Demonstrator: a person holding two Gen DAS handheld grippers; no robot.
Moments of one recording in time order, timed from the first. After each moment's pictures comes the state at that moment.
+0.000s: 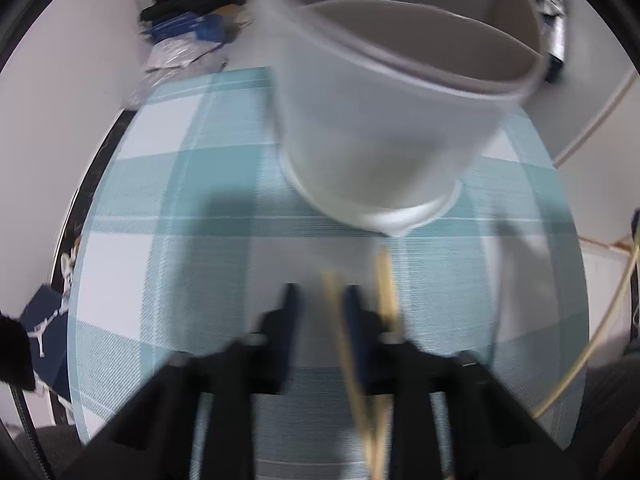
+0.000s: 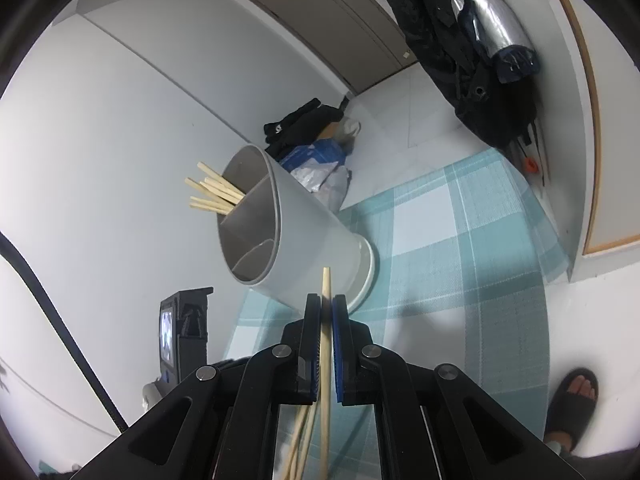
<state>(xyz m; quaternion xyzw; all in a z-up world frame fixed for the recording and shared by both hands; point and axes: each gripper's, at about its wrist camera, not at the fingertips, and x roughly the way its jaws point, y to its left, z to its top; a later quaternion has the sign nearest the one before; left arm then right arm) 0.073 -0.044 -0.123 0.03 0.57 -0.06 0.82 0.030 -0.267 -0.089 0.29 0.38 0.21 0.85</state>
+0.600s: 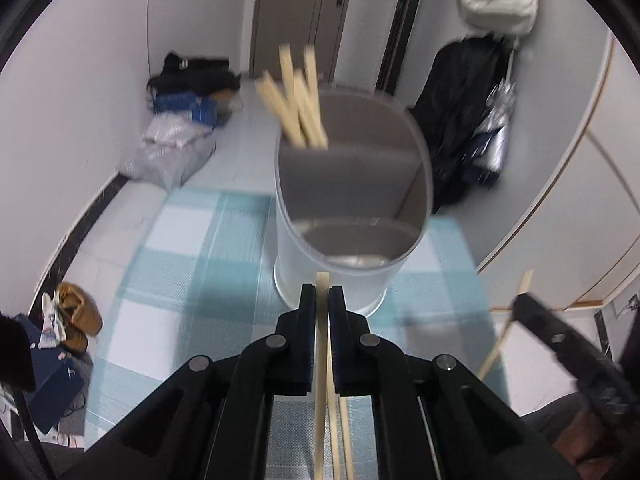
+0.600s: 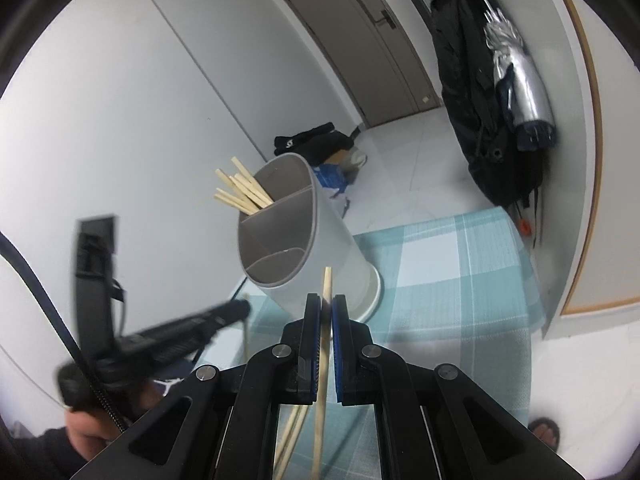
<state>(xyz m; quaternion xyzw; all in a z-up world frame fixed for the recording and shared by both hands) 0.022 -0.016 -0.031 -0.05 0.40 -0.10 0.91 0.007 -0.237 -0.061 0.19 0.32 0.20 0.91</state>
